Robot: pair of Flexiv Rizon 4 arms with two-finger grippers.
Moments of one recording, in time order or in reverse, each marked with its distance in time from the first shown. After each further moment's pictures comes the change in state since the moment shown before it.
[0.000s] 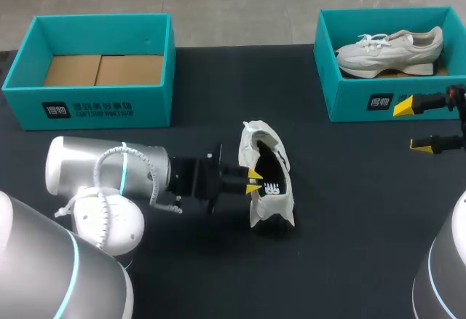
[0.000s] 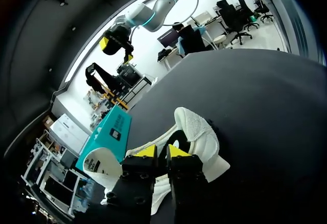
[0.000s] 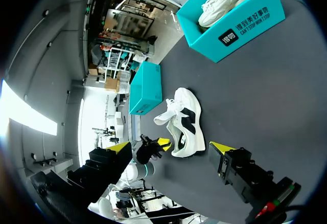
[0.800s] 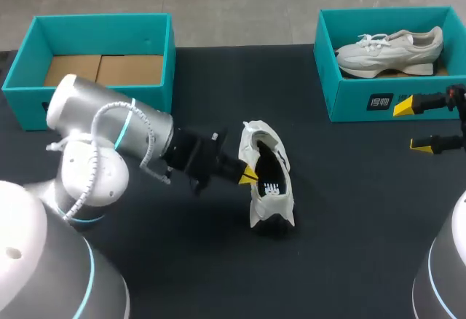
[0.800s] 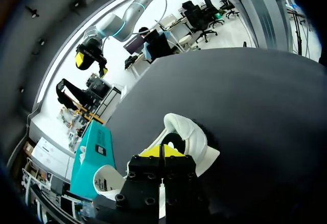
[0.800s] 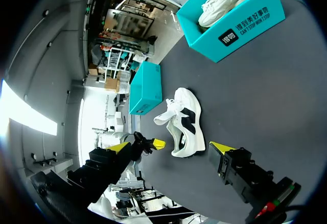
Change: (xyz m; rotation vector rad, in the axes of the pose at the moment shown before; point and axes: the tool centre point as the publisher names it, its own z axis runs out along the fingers) left arm -0.010 -0.011 -0.017 0.041 0.282 0.178; right arm 0.000 0.000 0.000 0.000 0.000 0.000
